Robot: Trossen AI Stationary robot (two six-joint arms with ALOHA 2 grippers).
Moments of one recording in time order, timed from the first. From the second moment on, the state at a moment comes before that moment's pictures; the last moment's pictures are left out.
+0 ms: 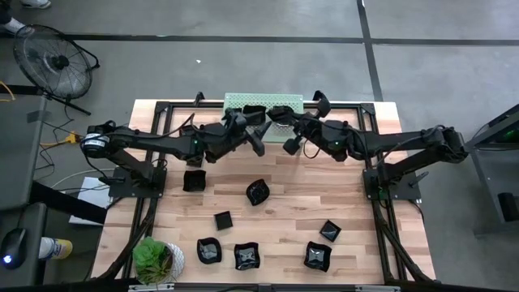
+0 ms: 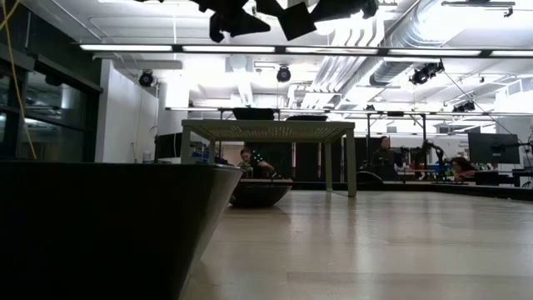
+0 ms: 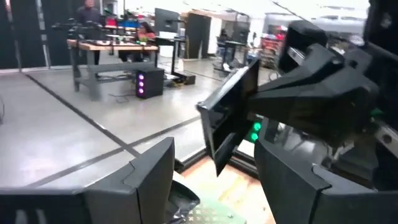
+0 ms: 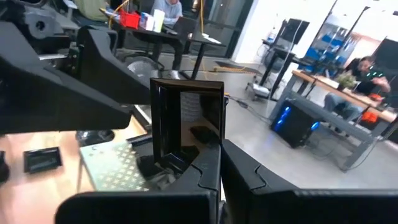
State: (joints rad) left arm 0.03 1.45 1.05 0.47 -0.62 -0.13; right arm -0.01 1.28 1.03 0.09 0.74 -0.16
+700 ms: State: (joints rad) left arm 0.05 1.45 1.05 0.49 -0.67 -0.25; right arm -0.01 1.32 1.03 0.24 0.71 -0.26
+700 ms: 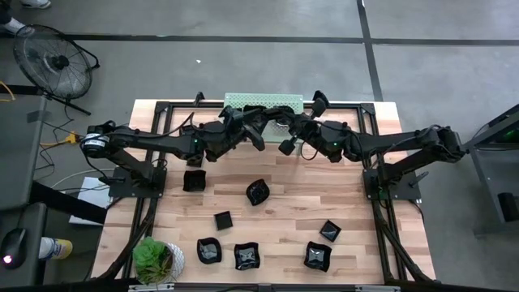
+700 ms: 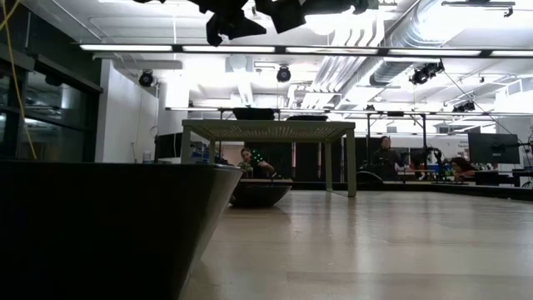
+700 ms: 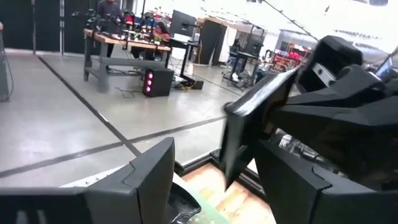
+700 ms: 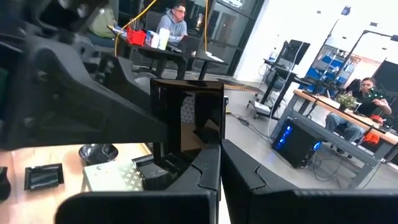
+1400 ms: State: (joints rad) left arm 0.05 1.45 1.05 0.48 -0.69 -0.30; right arm -0.01 1.34 1.03 0.28 0.74 -0.30
